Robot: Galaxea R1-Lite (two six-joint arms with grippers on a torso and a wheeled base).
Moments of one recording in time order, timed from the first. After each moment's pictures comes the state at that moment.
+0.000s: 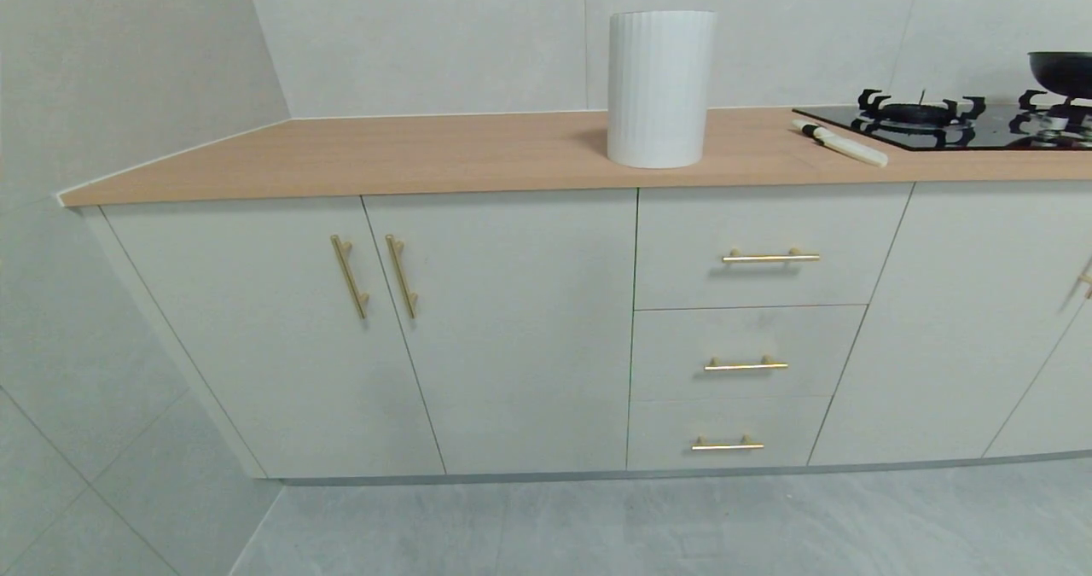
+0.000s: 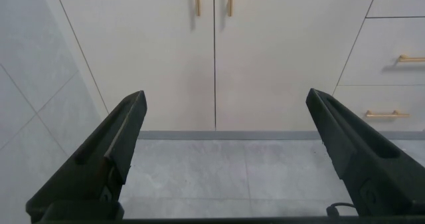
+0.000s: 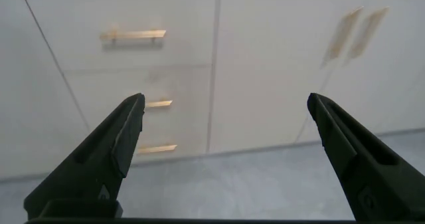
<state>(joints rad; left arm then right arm) 0.00 0.00 0.00 0.00 0.02 0.00 0.09 0.36 -0.53 0.12 -0.31 -0.10</state>
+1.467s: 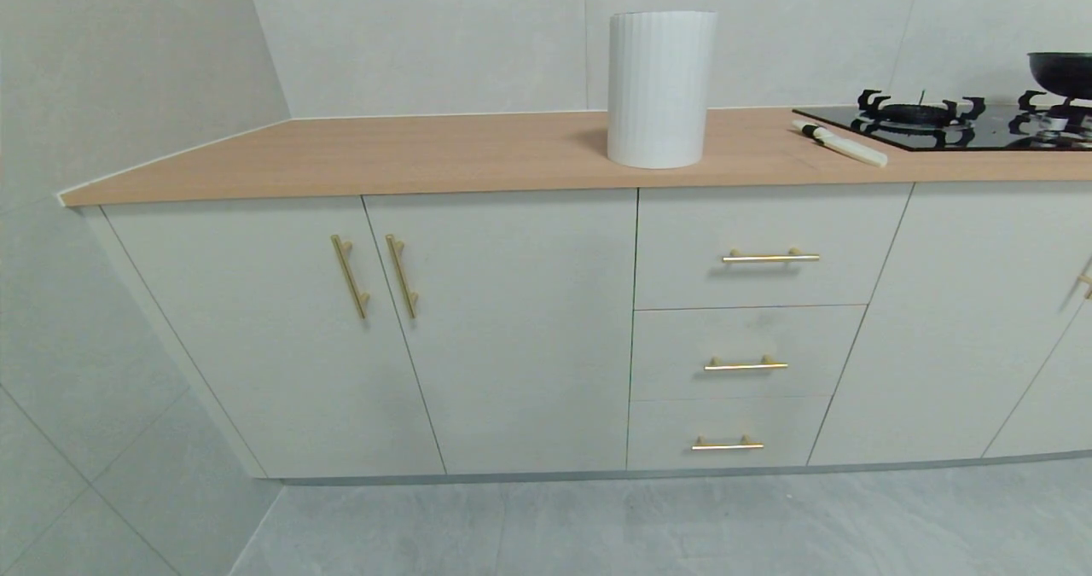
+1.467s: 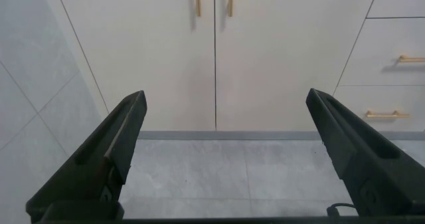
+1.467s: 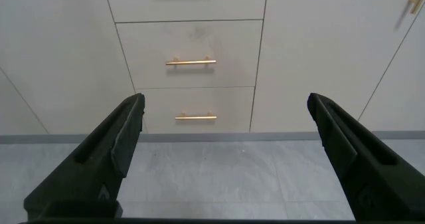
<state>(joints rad) 0.00 0.00 0.00 0.00 0.02 0.00 0.00 0.00 0.00 0.00 0.00 0.00</state>
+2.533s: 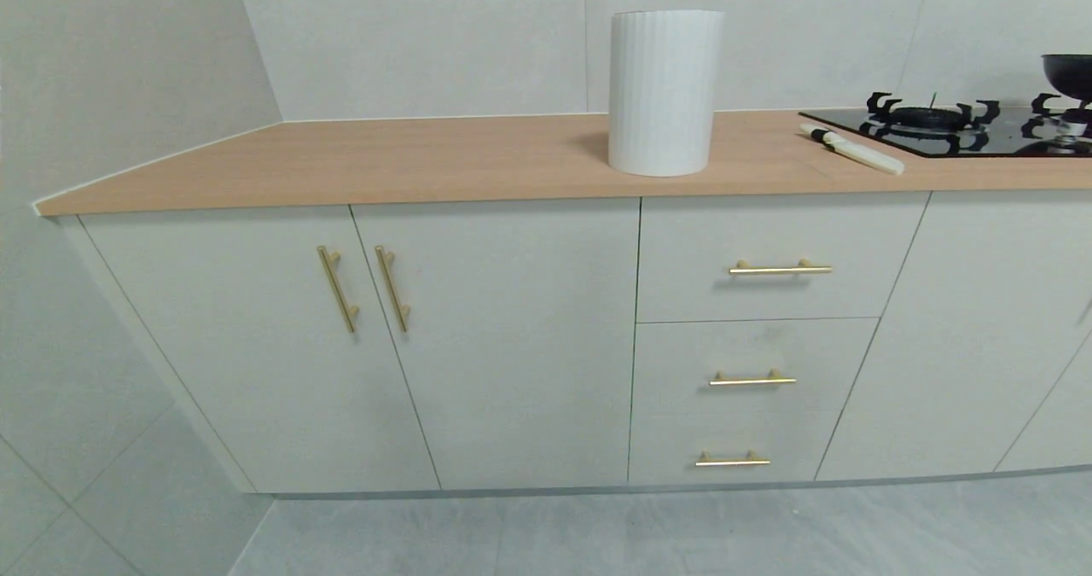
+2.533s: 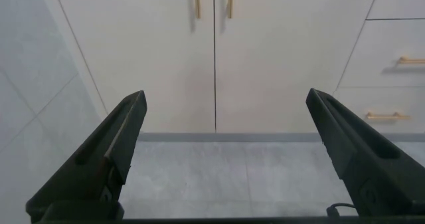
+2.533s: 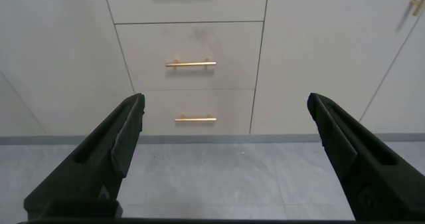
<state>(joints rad) 0.00 0.00 0.00 0.00 0.02 0.00 0.00 0.00 0.00 0.01 0.01 0.00</state>
